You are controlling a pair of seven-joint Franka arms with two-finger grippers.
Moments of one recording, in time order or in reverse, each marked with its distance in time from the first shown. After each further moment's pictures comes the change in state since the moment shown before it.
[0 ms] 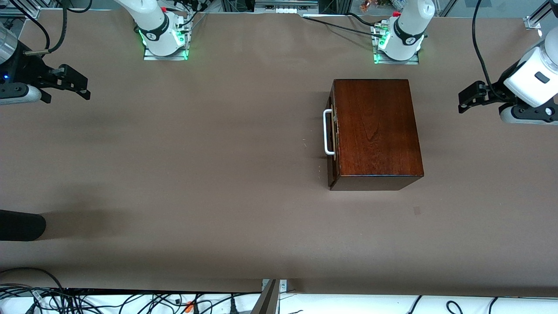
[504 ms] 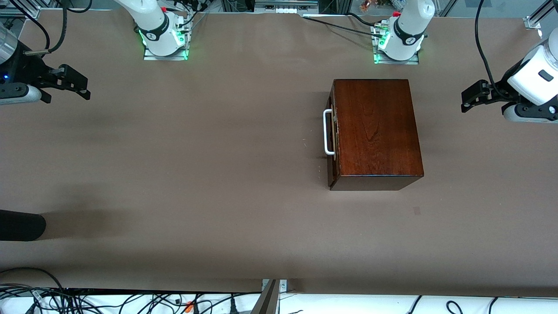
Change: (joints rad) left arm -0.003 -0.010 0.002 -0.007 0.000 0.003 0.009; right arm 0.000 0.000 0.000 0.000 0.000 0.000 0.000
